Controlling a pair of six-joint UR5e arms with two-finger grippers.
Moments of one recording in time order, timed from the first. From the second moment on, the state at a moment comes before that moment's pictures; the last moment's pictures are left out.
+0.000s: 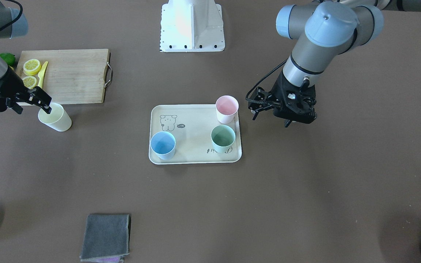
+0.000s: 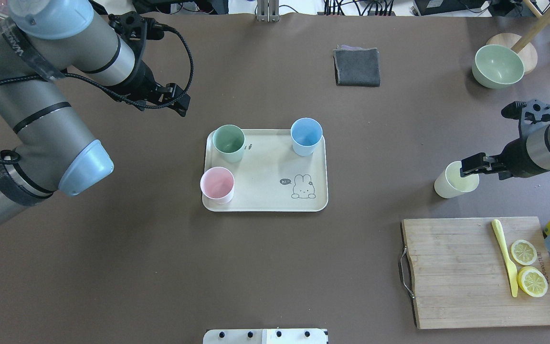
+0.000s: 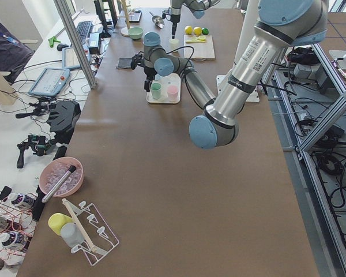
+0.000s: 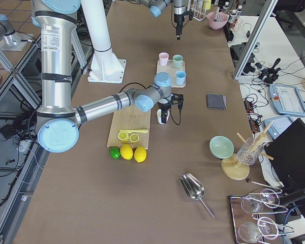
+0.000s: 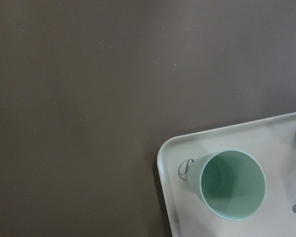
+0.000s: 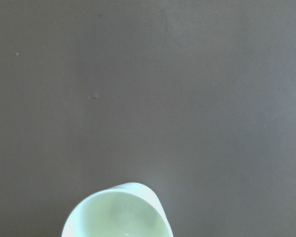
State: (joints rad) left arm -0.85 -2.16 -1.77 -1.63 -2.09 -0.82; right arm 0.86 -1.64 1.89 -1.12 2.08 1.01
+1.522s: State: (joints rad) left arm -1.01 -2.08 -1.76 -1.58 -2.19 -0.59; right arm 0.68 -1.35 1.92 -1.30 1.91 1.36
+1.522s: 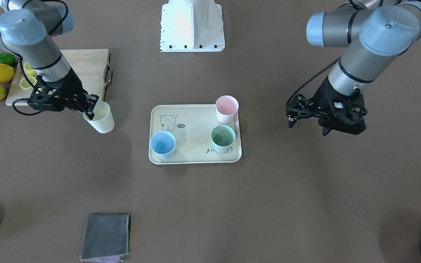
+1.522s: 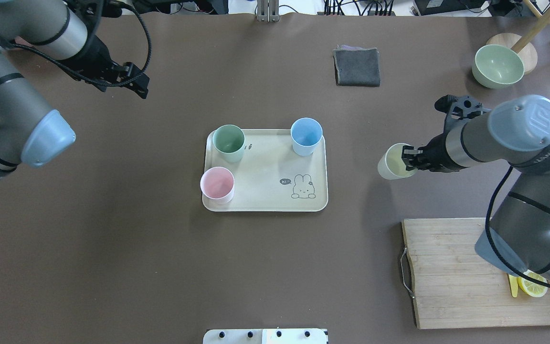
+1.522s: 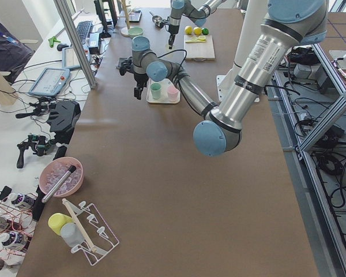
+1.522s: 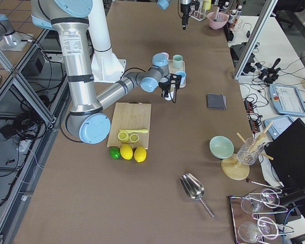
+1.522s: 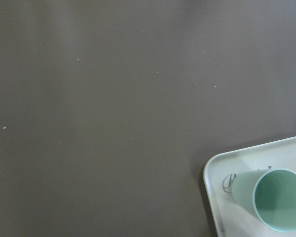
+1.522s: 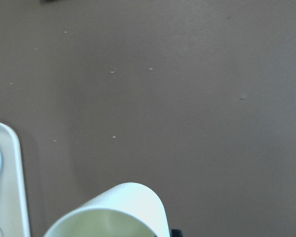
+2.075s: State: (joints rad) left arm -1.16 -2.04 -1.66 -1.53 -2.21 -0.29; right arm 0.51 -1.07 1.87 -1.53 1.77 1.50
